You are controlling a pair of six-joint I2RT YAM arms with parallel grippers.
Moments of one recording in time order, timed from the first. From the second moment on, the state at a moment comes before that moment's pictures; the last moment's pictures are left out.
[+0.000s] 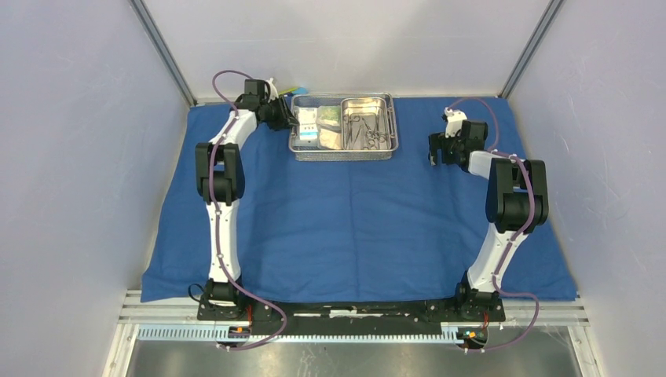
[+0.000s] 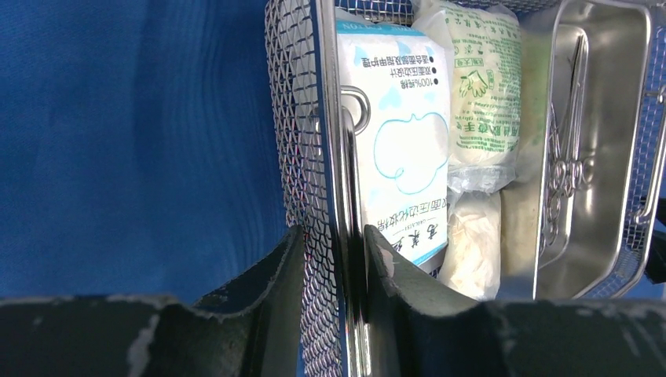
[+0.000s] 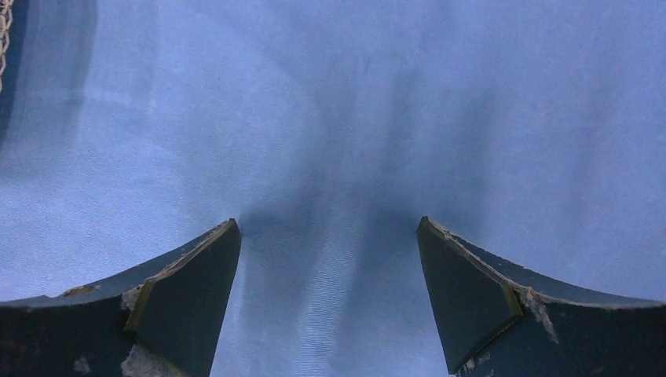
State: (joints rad) left arm -0.07 2.42 2.06 -0.42 0.45 -0.36; right arm -0.08 1.95 1.12 0.12 -0.21 -0.19
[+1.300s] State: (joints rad) left arm 0.11 2.41 2.15 -0.73 0.45 -0.24; right arm -0.10 1.96 1.14 0.09 -0.16 -0.18
